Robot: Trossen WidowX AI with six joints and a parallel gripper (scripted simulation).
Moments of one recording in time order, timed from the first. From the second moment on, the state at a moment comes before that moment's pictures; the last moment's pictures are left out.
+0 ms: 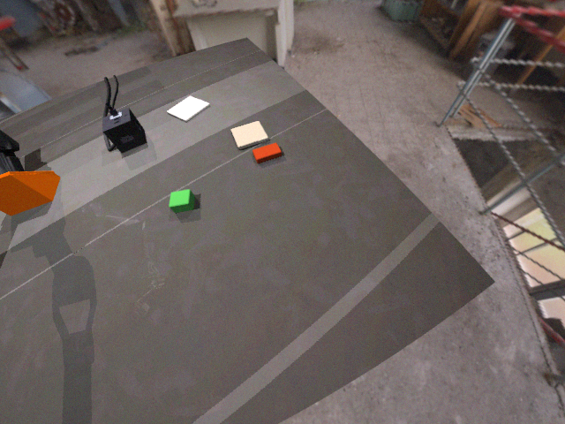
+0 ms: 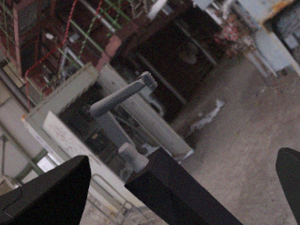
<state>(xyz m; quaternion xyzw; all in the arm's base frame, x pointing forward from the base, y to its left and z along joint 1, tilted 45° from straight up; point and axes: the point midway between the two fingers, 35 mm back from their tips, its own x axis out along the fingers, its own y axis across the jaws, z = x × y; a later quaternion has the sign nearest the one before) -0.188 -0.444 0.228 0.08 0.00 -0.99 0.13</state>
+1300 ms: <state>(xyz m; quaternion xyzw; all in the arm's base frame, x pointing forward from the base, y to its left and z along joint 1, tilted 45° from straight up) 0.273 -0.219 0.100 0.58 0.44 -0.44 0.53</state>
